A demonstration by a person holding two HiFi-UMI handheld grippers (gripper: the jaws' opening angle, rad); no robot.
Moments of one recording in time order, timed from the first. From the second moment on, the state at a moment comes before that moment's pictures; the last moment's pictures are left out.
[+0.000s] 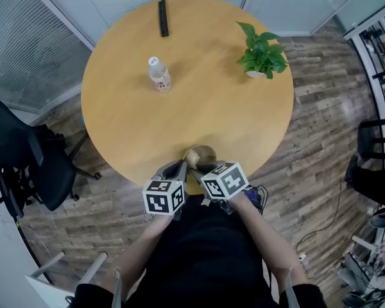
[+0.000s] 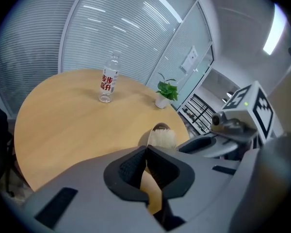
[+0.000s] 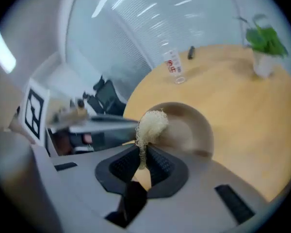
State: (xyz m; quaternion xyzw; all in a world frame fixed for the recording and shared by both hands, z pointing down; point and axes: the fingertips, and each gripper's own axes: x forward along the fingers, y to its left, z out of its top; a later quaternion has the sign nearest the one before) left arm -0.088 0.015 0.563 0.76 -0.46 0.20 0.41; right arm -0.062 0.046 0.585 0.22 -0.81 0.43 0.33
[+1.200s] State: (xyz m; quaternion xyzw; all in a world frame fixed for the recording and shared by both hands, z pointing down) left arm -0.084 0.011 0.550 0.80 -0.46 0.24 0.31; right arm -0.047 0.044 0.593 0.19 -0.83 0.17 0.51
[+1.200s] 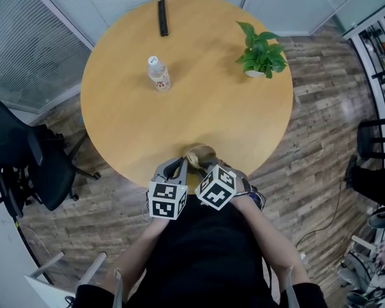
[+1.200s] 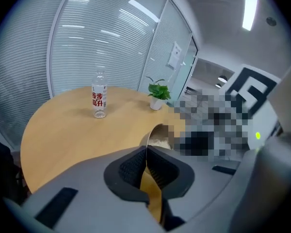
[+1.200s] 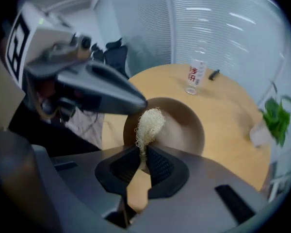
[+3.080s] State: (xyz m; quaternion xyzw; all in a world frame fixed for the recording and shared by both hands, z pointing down) left arm -0.091 -0.053 0.632 0.66 -0.48 0.03 0.58; right arm 0.088 -0.009 0.511 0.39 -0.83 0.35 0.19
